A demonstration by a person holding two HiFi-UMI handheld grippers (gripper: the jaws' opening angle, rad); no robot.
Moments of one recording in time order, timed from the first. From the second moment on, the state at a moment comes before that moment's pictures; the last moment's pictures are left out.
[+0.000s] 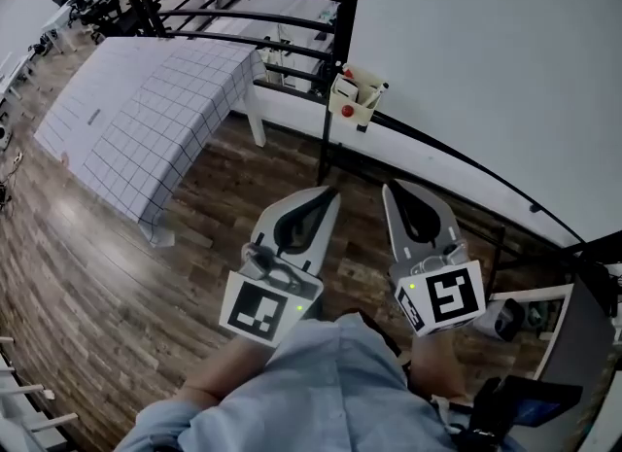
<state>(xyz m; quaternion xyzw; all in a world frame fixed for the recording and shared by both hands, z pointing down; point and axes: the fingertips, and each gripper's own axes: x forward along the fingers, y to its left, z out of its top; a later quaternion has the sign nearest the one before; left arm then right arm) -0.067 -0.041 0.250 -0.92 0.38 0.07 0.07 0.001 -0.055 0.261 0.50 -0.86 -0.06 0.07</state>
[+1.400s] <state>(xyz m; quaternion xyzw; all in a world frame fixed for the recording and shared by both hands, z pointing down) -0.003 -0.272 0.262 -0.91 0.41 0.02 0.06 0.047 -0.280 0.287 0.45 -0.89 -0.01 0.07</state>
